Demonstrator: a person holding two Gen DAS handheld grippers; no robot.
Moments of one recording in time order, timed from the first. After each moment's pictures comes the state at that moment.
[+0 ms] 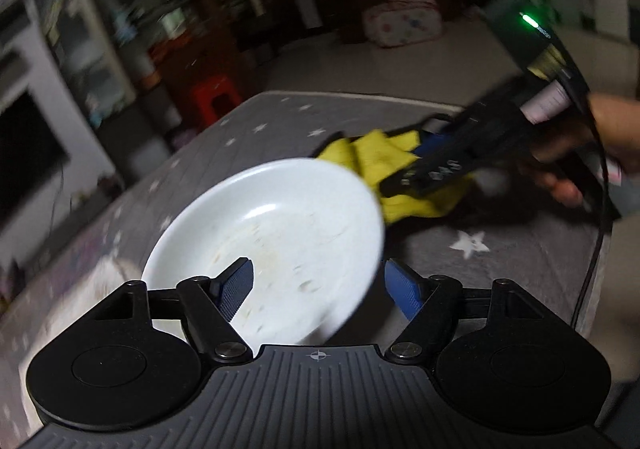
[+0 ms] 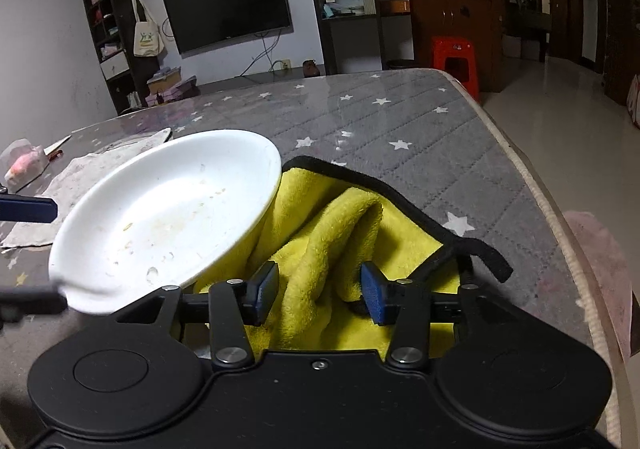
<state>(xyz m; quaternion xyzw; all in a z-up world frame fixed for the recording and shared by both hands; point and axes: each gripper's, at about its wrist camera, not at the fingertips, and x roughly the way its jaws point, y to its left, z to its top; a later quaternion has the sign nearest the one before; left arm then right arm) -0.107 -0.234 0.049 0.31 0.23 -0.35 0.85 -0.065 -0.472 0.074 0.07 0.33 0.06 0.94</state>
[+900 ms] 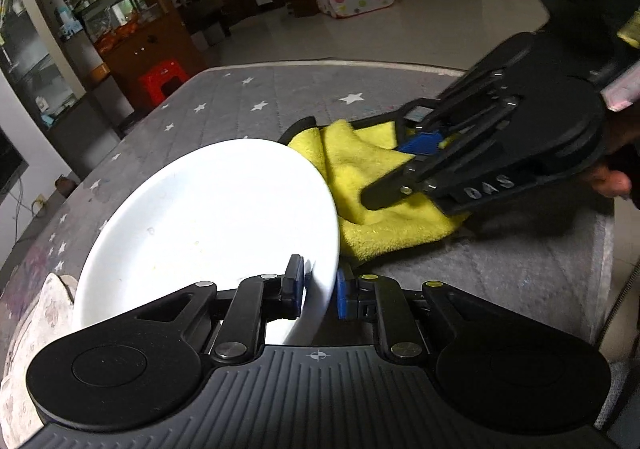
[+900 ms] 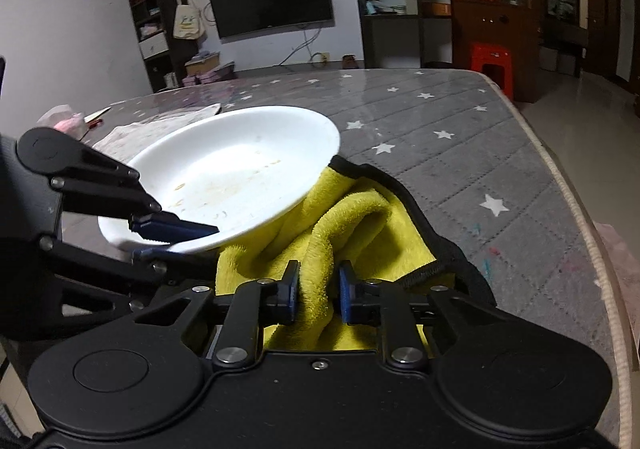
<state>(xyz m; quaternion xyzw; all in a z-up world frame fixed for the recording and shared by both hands) -0.080 -0.259 0.023 0.32 0.28 -0.40 0.81 -0.095 -0.453 0.076 0.05 0.32 0.12 0.94</state>
